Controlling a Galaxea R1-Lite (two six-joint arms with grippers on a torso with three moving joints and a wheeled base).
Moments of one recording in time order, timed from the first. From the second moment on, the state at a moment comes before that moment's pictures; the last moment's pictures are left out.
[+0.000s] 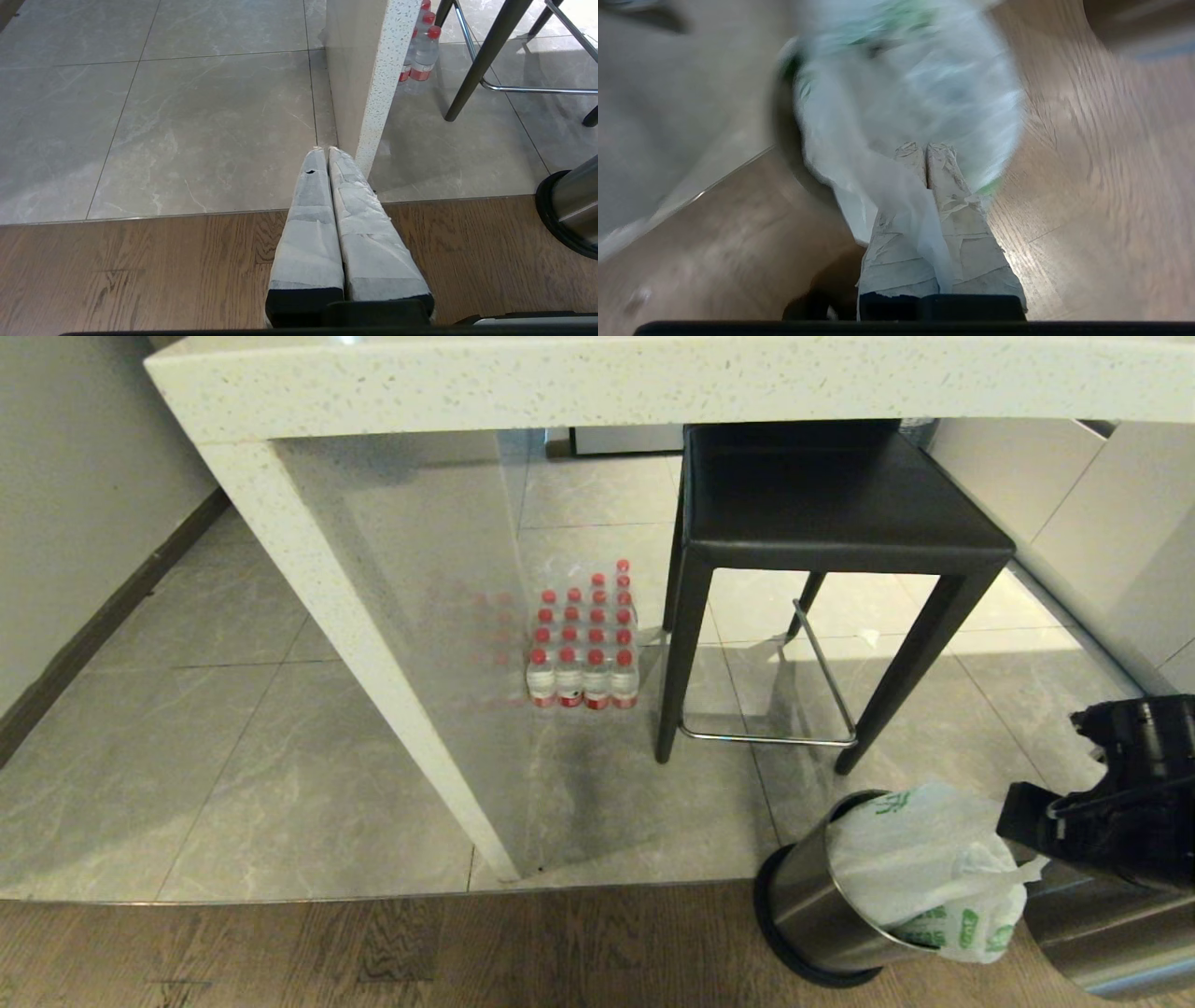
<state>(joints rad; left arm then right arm) 0.00 0.00 0.00 0.00 0.00 0.00 -0.03 1.58 -0.55 -0.30 -0.21 0.42</state>
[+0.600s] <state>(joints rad) 0.00 0.00 0.00 0.00 0.00 0.00 0.06 1.04 -0.57 -0.07 -0.22 0.11</state>
